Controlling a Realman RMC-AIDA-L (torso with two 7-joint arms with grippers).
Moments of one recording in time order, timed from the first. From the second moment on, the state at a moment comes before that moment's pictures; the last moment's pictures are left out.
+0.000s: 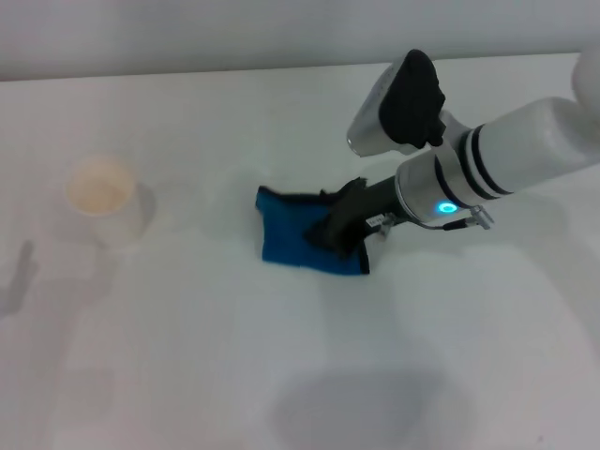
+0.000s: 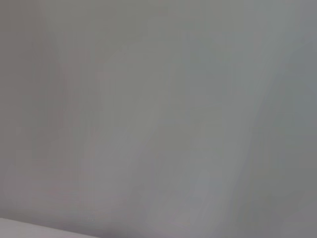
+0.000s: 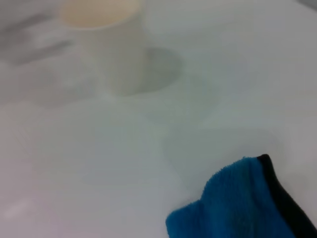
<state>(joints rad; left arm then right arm) -0.25 -2.08 2.83 0.05 -1.24 1.38 -0.49 0.72 2.00 -1.68 -0.63 -1.87 -0.88 1.96</state>
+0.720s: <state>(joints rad) -0.25 -2.08 2.83 0.05 -1.24 1.38 -0.49 0.71 2.00 -1.59 -0.65 -1.94 -1.04 1.84</state>
